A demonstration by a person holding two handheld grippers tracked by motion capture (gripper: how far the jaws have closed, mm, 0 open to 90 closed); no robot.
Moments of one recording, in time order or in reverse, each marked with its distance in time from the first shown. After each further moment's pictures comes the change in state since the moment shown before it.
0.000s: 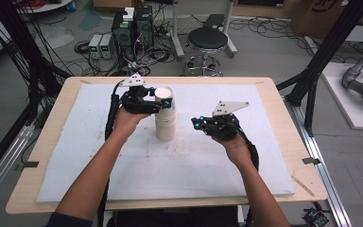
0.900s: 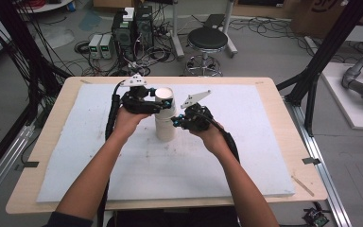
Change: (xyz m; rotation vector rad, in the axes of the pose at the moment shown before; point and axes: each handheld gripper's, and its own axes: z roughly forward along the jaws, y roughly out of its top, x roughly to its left) left arm 0.001 -0.001 0.001 0.012 0.003 0.000; right arm 0.006 0.033 0.069 0.213 0.019 -0.013
